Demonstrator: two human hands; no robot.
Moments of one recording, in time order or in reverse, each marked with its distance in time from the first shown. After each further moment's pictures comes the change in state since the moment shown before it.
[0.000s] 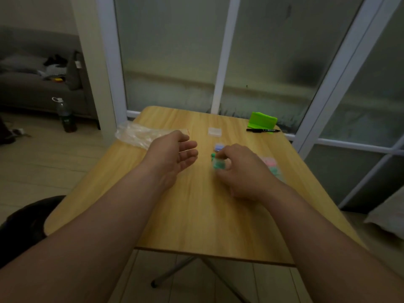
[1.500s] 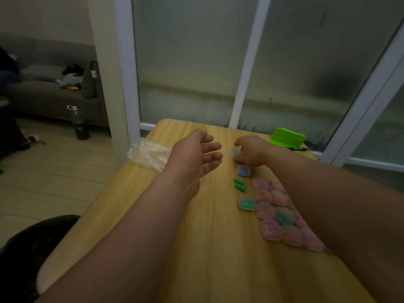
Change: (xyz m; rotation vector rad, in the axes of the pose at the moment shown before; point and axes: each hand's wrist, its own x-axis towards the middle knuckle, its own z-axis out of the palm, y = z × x) left_hand 0.047 0.027 0.009 -0.068 -0.038 0.035; right_hand 0.199 0.052 0.031 -0.301 -0.227 0.058
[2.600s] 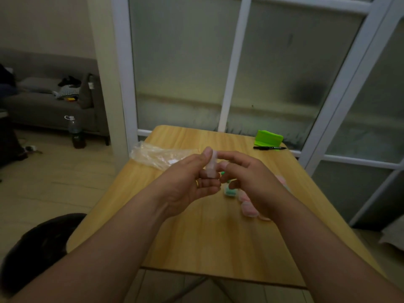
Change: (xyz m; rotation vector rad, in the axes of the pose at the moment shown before) left_hand -0.070 -0.014 -0.027 0.148 -0.419 -0.034; right_hand -0.221 -0.066 -0.027 1.289 0.145 -0.082
